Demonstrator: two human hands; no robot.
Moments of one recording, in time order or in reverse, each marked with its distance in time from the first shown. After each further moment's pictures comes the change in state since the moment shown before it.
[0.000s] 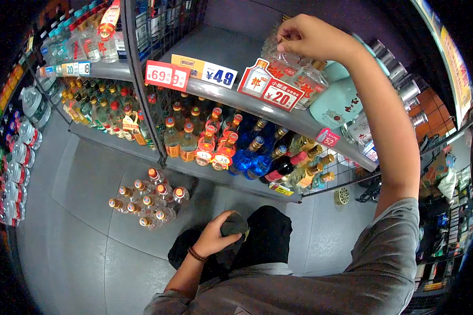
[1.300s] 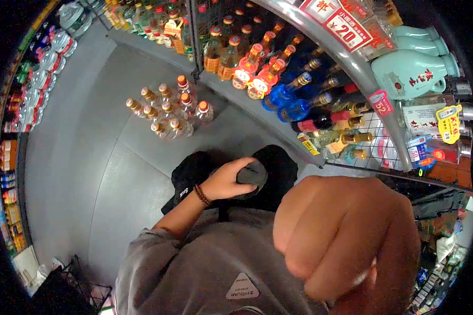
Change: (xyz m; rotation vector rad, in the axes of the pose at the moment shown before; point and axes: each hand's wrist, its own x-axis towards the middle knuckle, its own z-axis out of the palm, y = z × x) left_hand -0.029 -0.007 0.044 0.033 0.074 -0.081; right_hand -0.193 -0.184 0.066 1.595 0.058 -0.569
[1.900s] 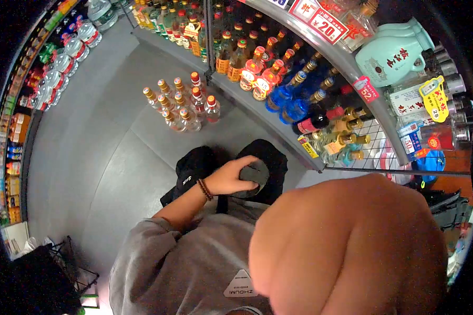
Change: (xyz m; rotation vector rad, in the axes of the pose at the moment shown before) left_hand -0.024 0.026 0.042 0.031 0.000 -0.081; right_hand -0.020 -0.043 0.015 0.525 -0.396 -0.182
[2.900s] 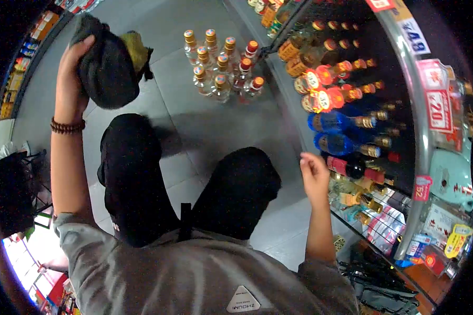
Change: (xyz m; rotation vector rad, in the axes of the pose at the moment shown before) left_hand -0.144 0.081 -0.214 -0.186 1.392 0.062; right_hand -0.262 0.178 -0.146 -0.947 0.743 0.860
